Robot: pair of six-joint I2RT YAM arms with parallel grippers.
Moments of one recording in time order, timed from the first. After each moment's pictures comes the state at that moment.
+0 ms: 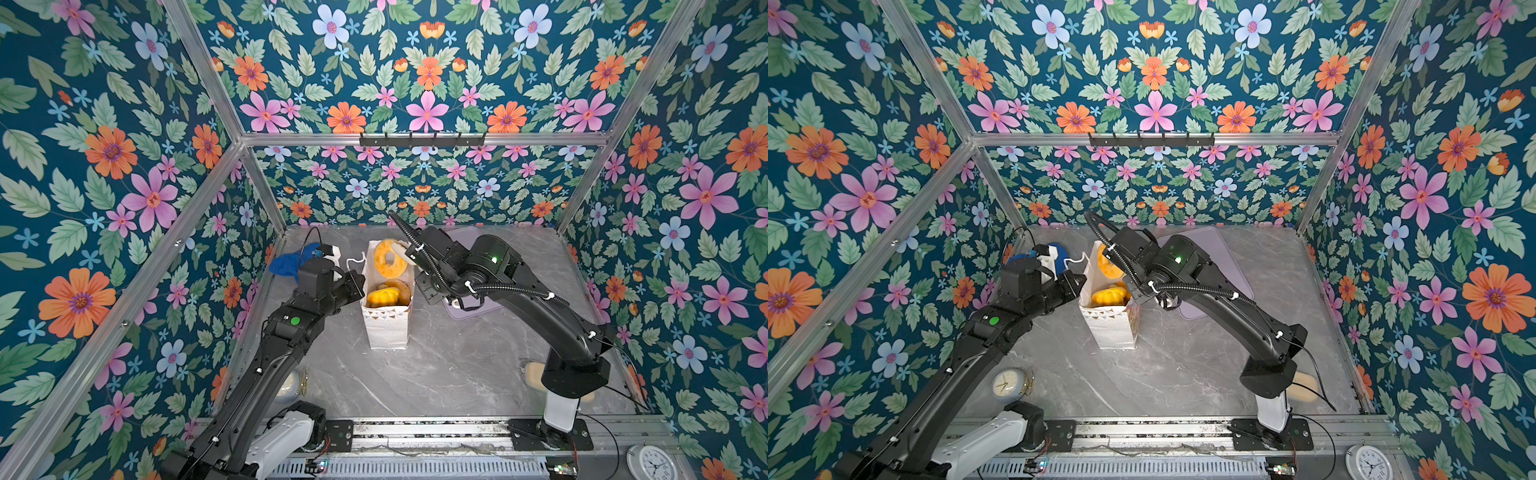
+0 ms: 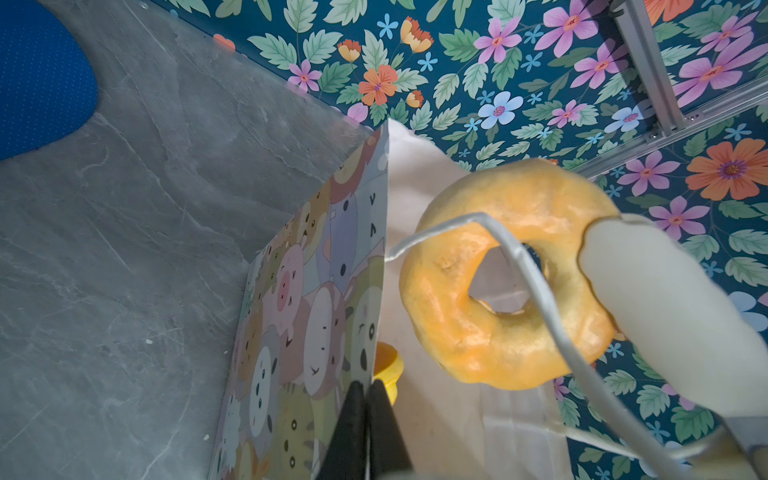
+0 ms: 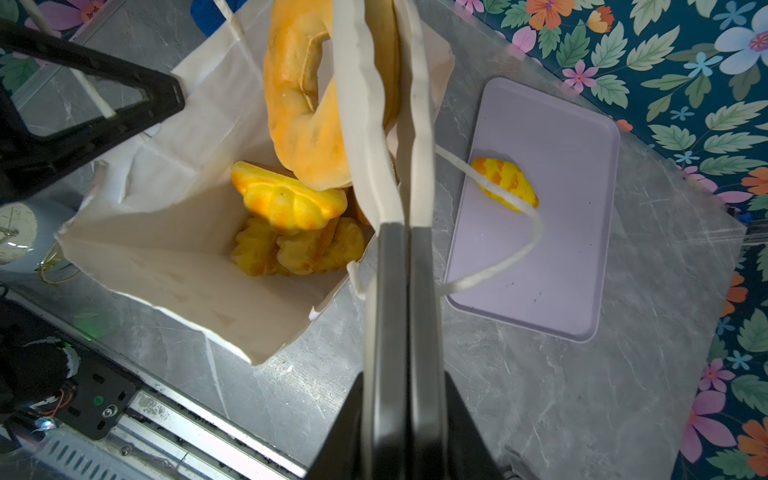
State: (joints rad) left arm -0.38 0.99 0.99 -0.50 0.15 -0.68; right arm 1.02 1.87 2.38 -1.56 0.38 0.34
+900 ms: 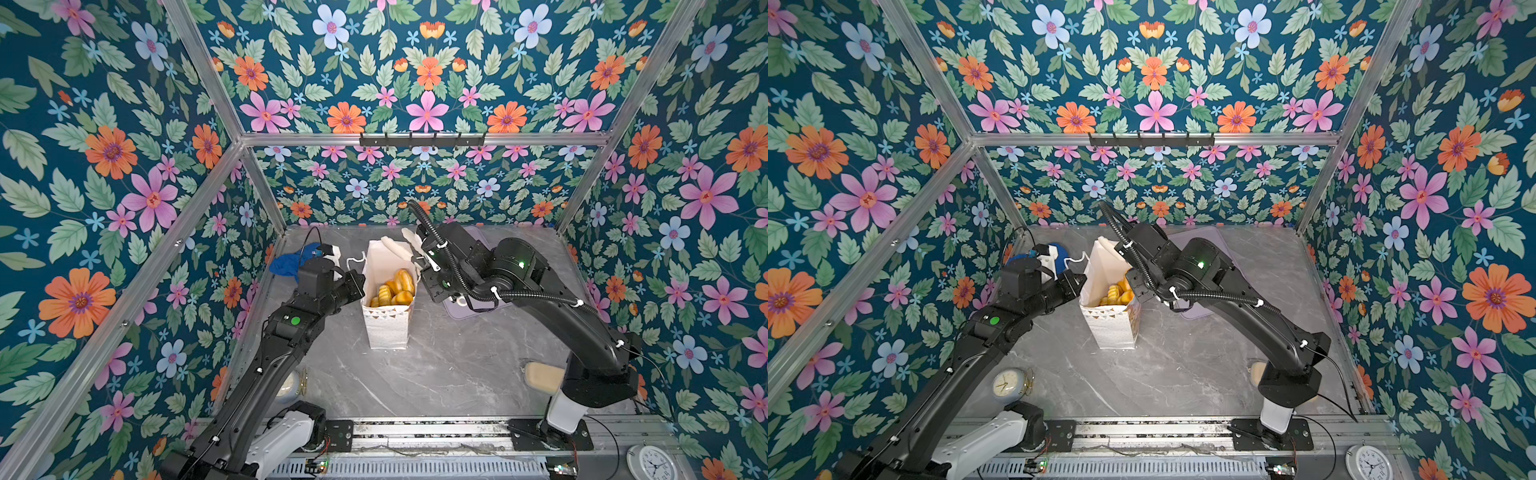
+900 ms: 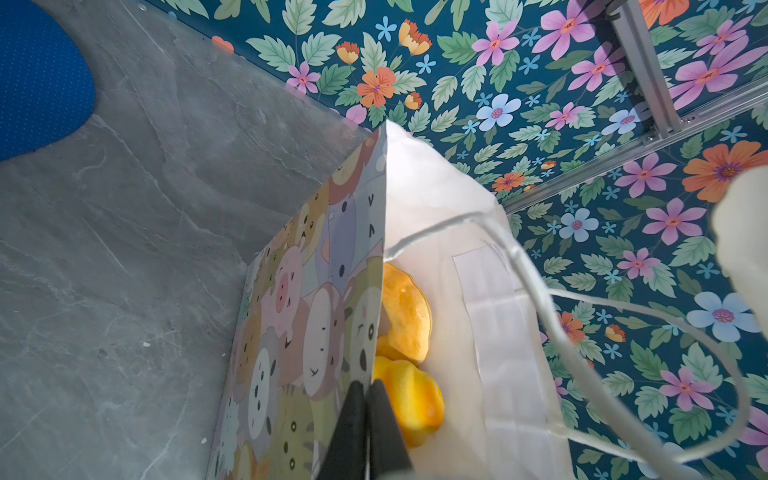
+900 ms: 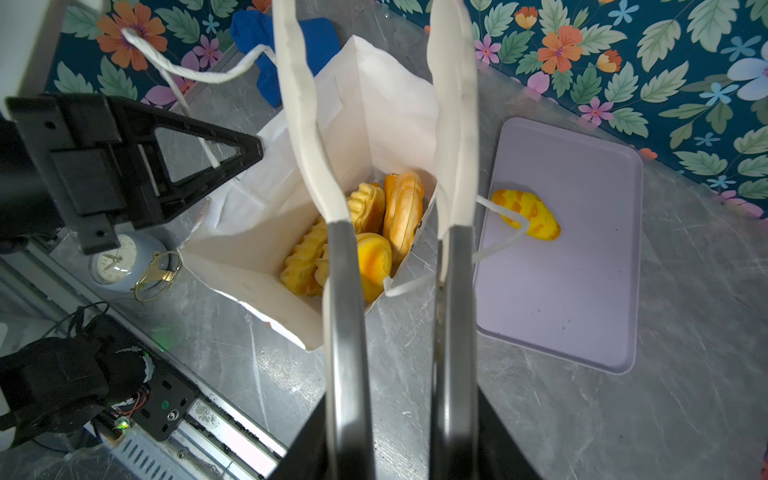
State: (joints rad) left arm -0.38 0.99 0.99 -0.49 0.15 -0.68; right arm 1.02 1.74 2.27 -1.41 0.32 0.34
